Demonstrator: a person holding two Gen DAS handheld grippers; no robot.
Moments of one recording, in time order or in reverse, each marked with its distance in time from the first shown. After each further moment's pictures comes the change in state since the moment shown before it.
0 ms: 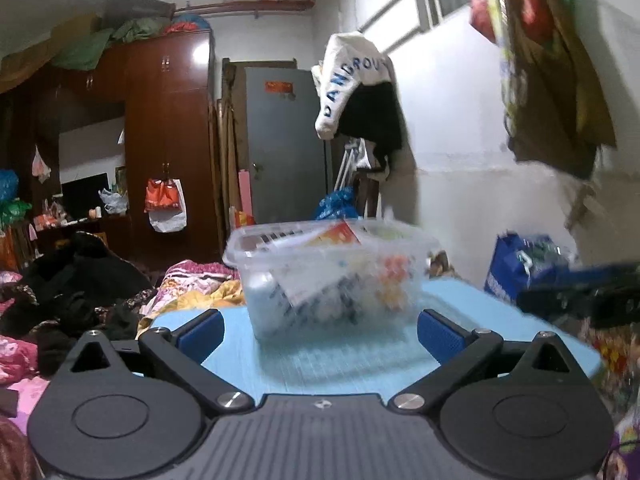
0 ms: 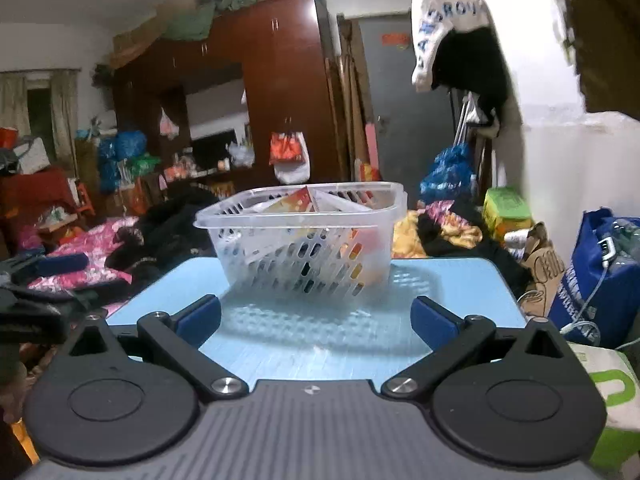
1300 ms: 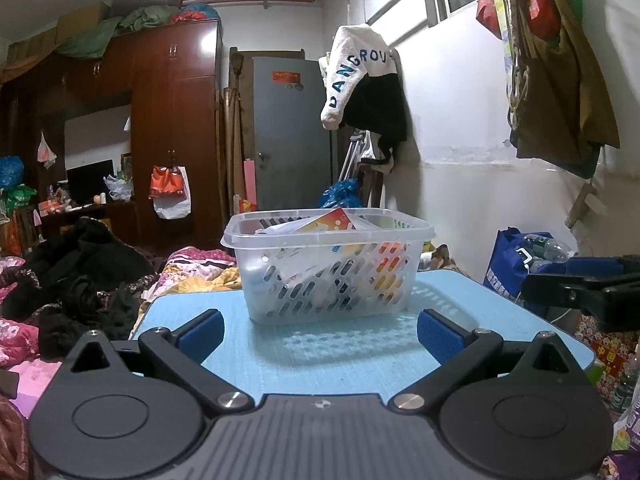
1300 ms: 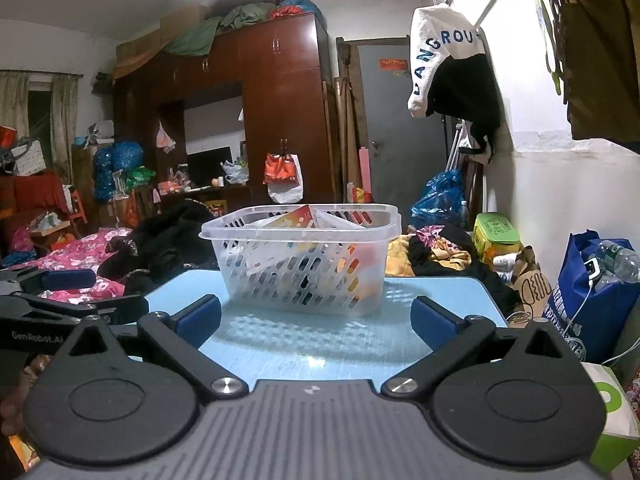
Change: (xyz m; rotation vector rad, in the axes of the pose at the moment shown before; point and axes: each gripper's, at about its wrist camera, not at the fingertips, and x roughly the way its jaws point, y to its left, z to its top) left arm -0.004 -0.003 -0.005 -0.035 0.026 0.007; right arm -0.009 0.018 -0.007 -0.033 -0.061 -0.032
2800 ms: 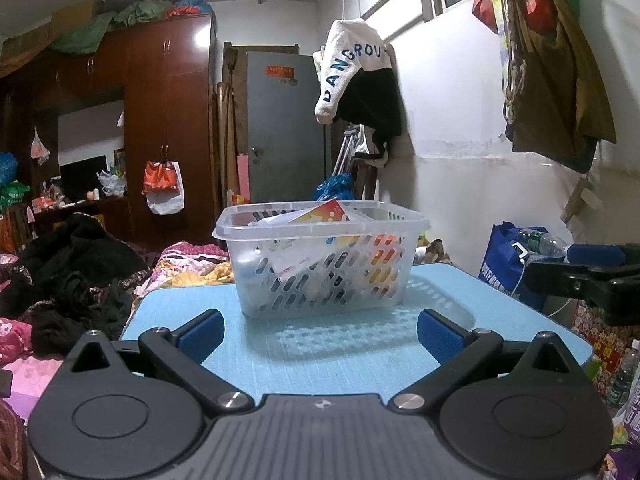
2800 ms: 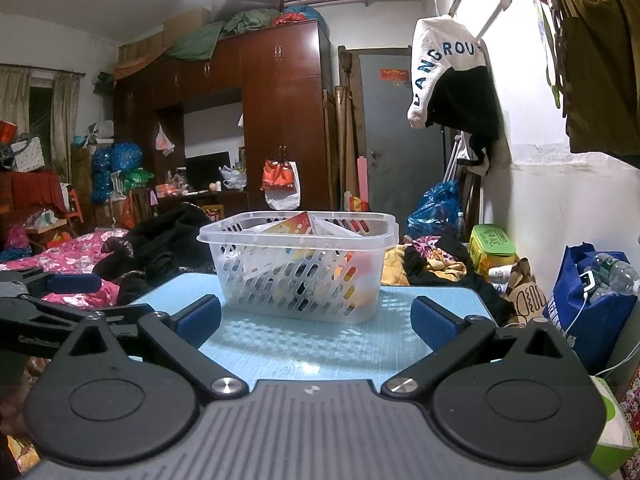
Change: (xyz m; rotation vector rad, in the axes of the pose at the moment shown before) left arm 0.010 0.001 -0.004 -0.004 0.018 -0.020; right arm -0.005 0.002 0.002 -0.013 -0.018 -0.015
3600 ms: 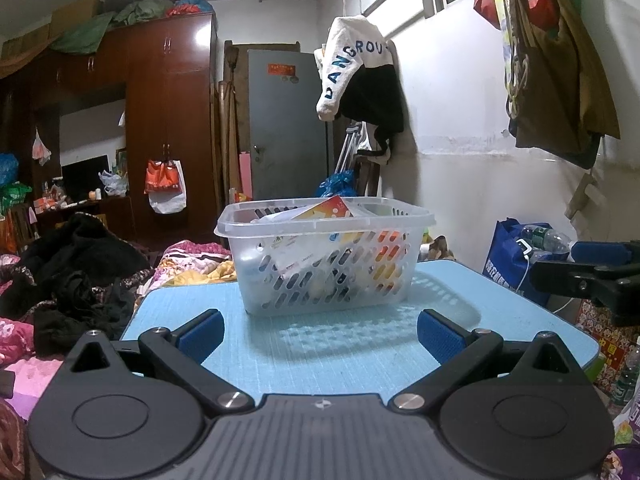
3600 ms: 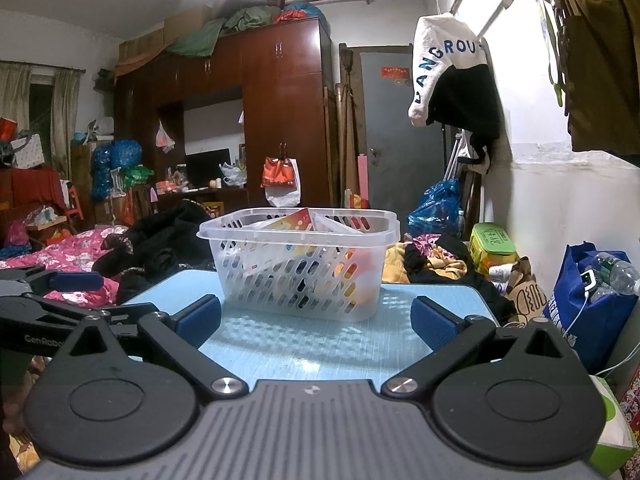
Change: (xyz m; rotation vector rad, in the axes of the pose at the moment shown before) left arm 0.005 -0.001 -0.001 0.010 0.000 0.012; right arm 0.003 -0.001 0.000 -0.010 0.004 0.000
